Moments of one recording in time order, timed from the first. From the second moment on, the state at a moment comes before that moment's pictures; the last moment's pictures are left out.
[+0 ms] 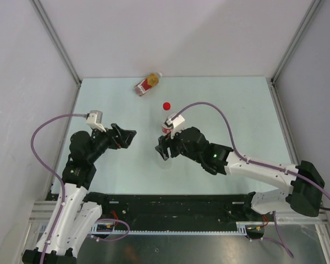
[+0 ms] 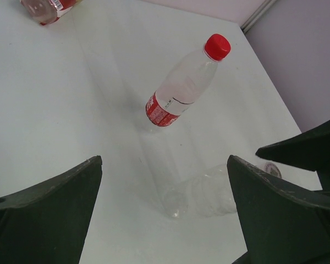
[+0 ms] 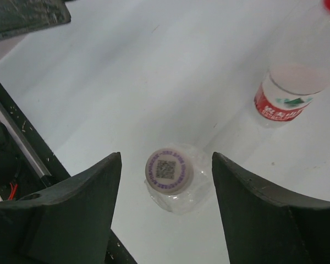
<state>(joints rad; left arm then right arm) -0.15 0.60 0.61 -0.19 0.36 -0.43 1.06 1.29 0.98 -0.02 0.18 0.26</state>
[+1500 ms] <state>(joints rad) -0.59 0.90 0.66 -0.07 0.63 -0.29 0.45 1.19 0.98 0.12 -0.81 0.69</state>
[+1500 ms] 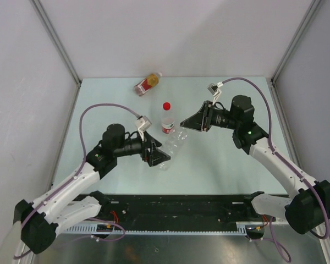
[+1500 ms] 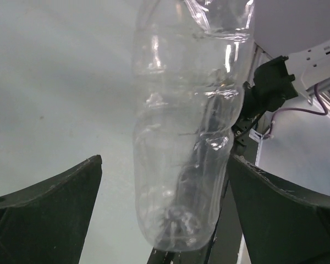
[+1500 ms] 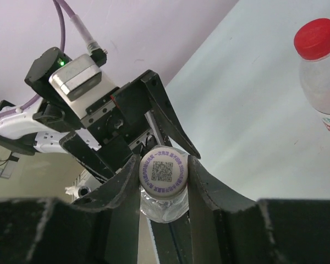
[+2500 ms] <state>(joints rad) -0.72 0.99 0.66 0.08 0.63 -0.31 0.41 1.15 0.98 0.10 -0.84 0.72</state>
